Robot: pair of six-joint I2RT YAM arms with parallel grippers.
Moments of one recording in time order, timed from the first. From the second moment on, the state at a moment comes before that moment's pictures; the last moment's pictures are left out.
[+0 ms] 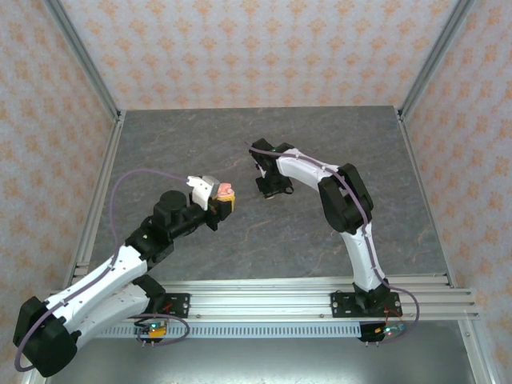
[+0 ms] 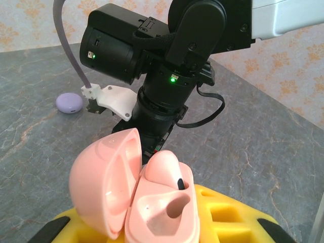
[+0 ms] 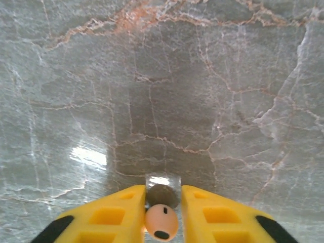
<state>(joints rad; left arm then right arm) -0.57 0.84 0.51 0.03 0.18 -0.20 0.63 2.20 1.72 -0.95 0.05 0.20</state>
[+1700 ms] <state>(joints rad) -0.57 0.86 0.51 0.03 0.19 -0.21 0.66 2.15 1.65 -1.01 0.08 0.27</state>
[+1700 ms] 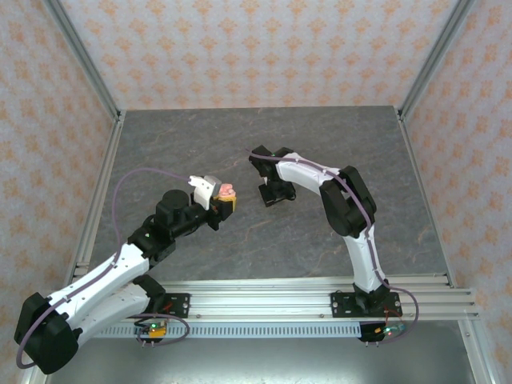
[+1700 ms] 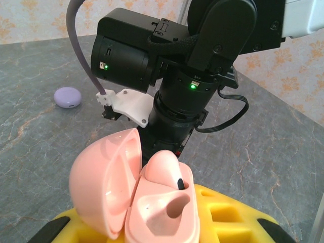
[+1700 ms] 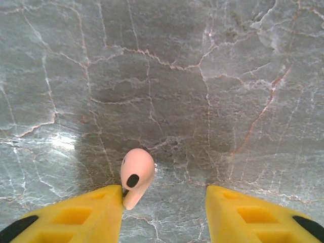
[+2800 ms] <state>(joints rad) -0.57 0.87 0.53 0.03 0.19 -0.23 0.64 2.14 1.70 -0.94 0.03 0.51</state>
